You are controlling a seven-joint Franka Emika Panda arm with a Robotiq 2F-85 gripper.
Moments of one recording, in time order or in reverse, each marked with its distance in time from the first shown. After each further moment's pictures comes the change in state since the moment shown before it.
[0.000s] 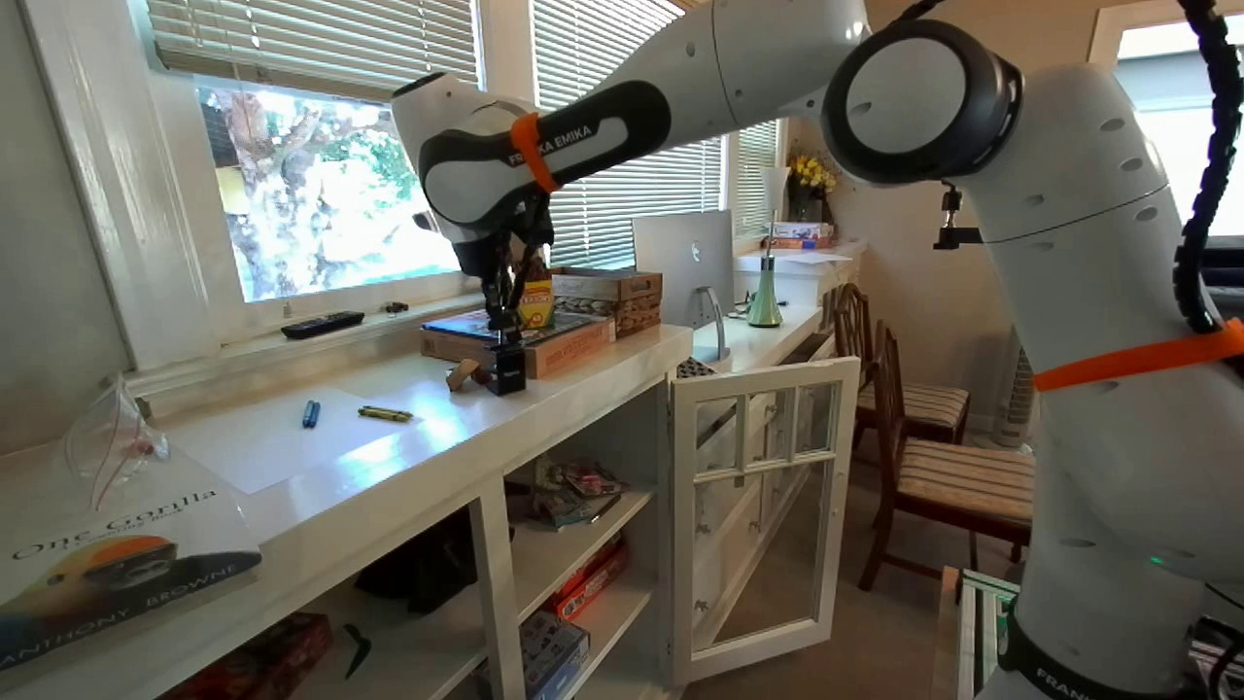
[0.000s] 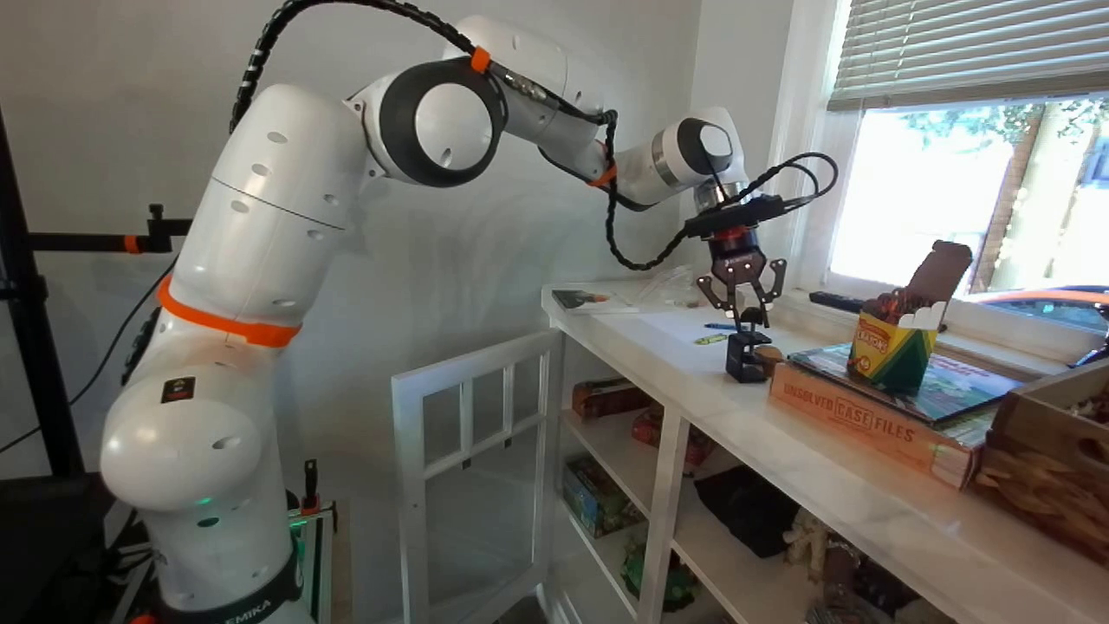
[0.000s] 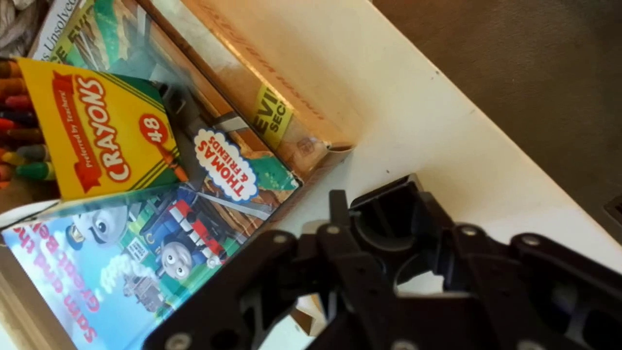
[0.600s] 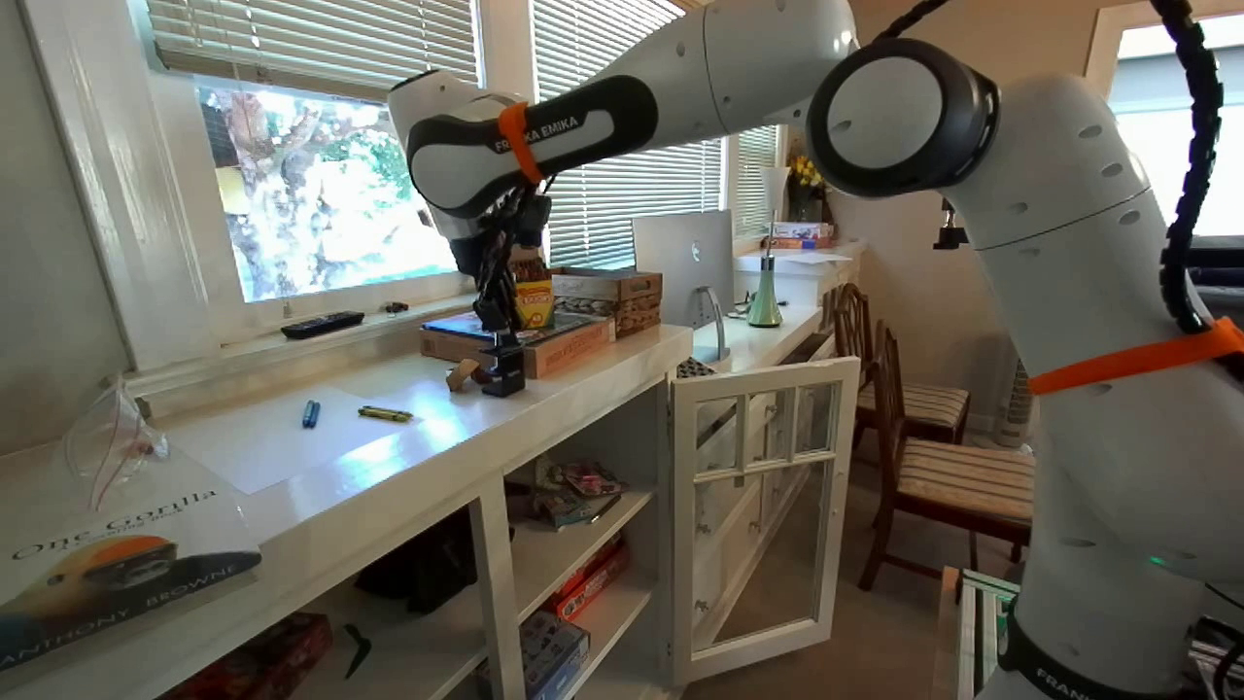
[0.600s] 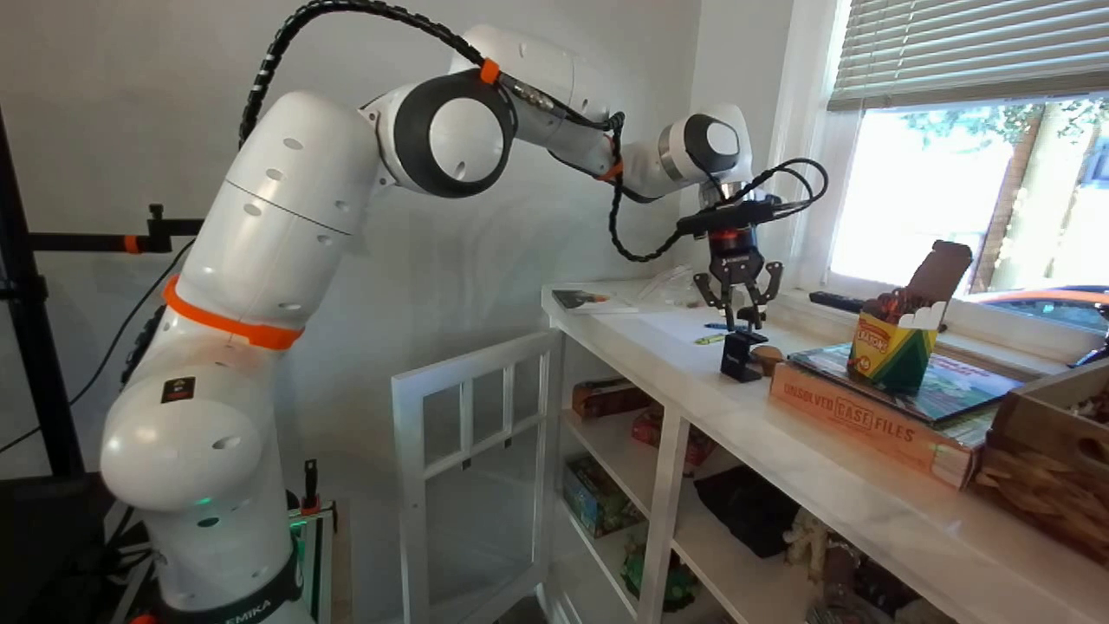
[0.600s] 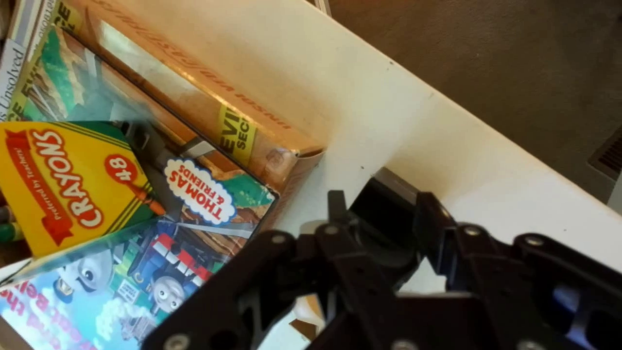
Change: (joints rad) arm -0.001 0.044 -0.001 0.086 0.076 -0.089 0.133
